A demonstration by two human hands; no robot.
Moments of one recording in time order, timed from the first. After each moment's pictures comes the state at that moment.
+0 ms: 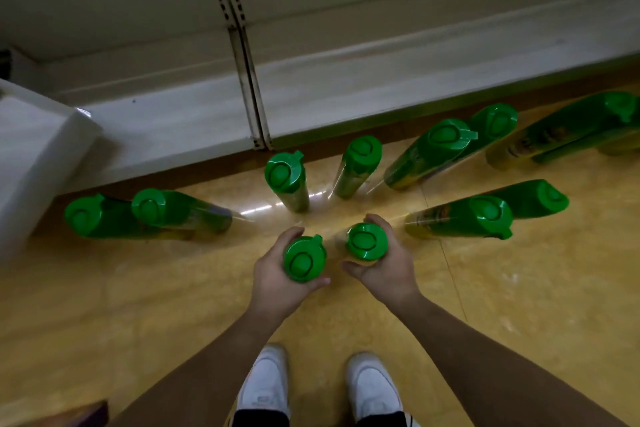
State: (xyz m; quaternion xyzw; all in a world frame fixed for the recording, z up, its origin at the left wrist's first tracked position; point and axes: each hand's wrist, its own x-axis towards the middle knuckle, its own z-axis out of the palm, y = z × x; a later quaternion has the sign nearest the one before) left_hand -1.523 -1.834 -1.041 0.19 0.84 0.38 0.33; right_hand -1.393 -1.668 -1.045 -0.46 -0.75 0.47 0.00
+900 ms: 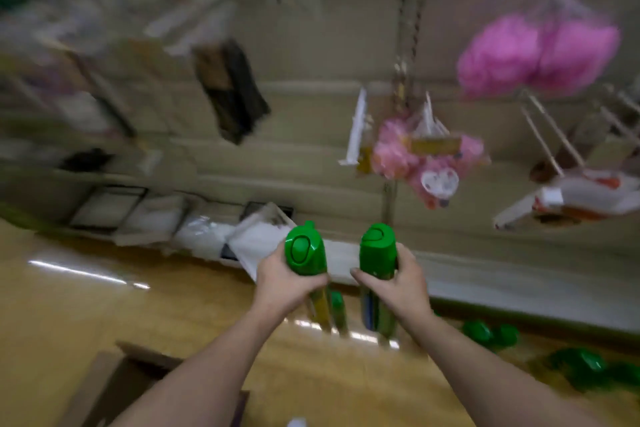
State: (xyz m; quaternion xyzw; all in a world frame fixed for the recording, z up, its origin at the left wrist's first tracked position) left_hand -1.587 -1.944 -0.453 0.00 0.88 0.46 0.08; right_hand -1.517 -1.734 -0.488 -0.20 -0.81 0.54 0.09
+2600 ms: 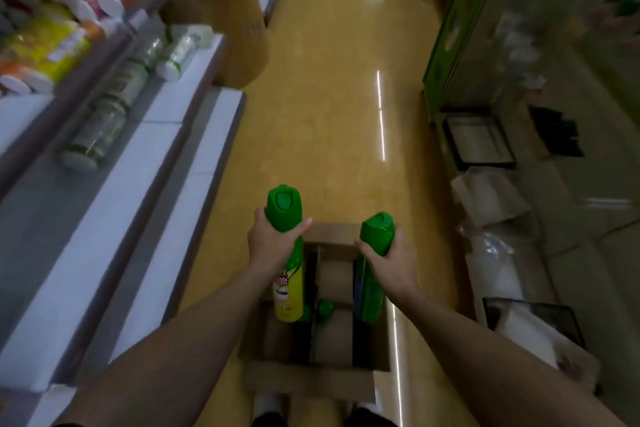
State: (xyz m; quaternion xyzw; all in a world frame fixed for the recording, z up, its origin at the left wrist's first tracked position) left_hand -1.456 -2.517 -0.426 -0.62 0.56 0.46 -0.29; right_hand -1.652 -2.391 -0.455 0.31 -0.79 0.43 -0.32
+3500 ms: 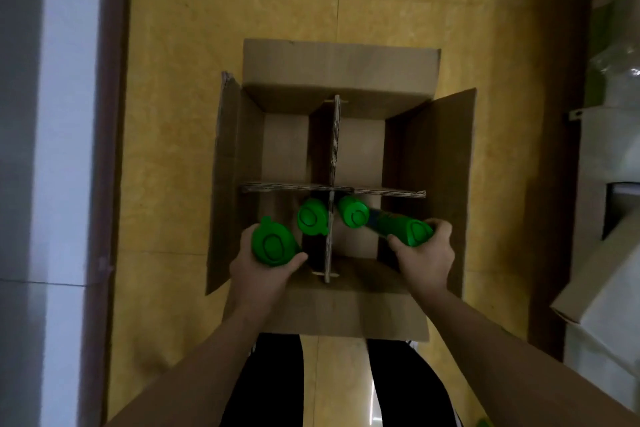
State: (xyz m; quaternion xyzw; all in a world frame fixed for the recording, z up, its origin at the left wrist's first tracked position) left_hand -1.341 -2.446 -0.872 -0.75 0.47 0.45 -0.06; right_hand -1.587 -2.357 -0.885 0.12 -0.90 0.25 -0.33
